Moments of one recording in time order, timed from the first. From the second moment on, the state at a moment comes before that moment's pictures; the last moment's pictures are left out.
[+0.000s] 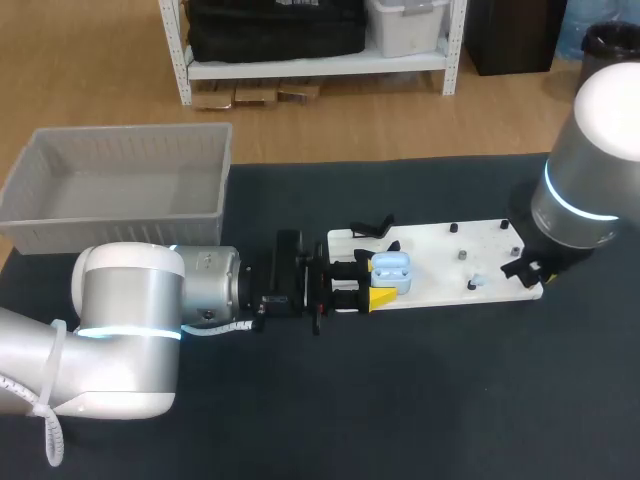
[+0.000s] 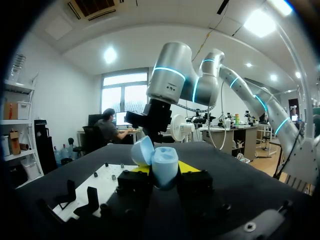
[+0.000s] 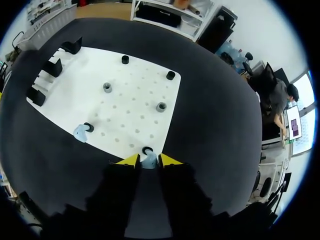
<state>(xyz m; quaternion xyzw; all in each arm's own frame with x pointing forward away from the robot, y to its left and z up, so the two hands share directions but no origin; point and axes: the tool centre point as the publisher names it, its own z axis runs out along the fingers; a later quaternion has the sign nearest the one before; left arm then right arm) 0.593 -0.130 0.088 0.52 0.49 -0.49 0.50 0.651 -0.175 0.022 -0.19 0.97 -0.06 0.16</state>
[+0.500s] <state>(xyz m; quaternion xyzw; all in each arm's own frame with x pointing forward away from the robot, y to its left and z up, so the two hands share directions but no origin) 0.593 -0.130 0.088 0.52 0.49 -0.49 0.50 0.651 -0.174 0.027 -0.19 0.97 -0.06 0.16</state>
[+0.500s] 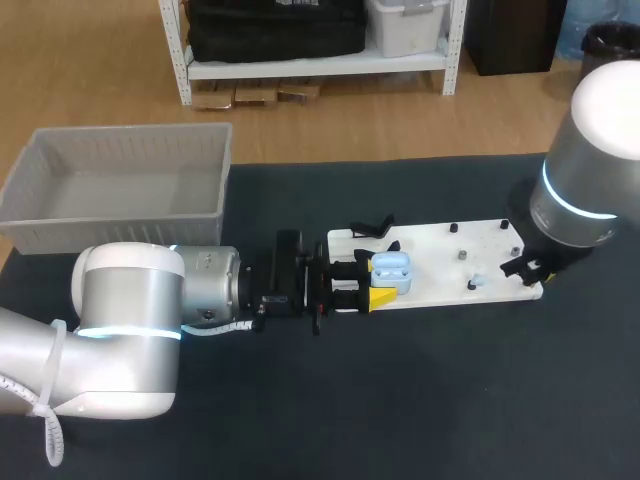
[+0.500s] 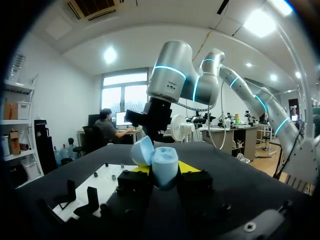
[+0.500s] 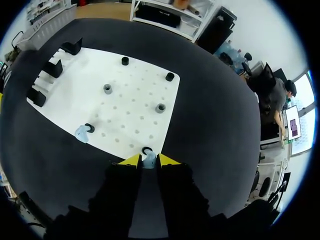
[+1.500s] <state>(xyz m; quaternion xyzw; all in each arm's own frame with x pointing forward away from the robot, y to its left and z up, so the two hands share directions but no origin) 0.593 -0.130 0.088 0.52 0.49 -0.49 0.50 0.600 -0.111 0.158 -0.07 0.98 -0.10 0.12</state>
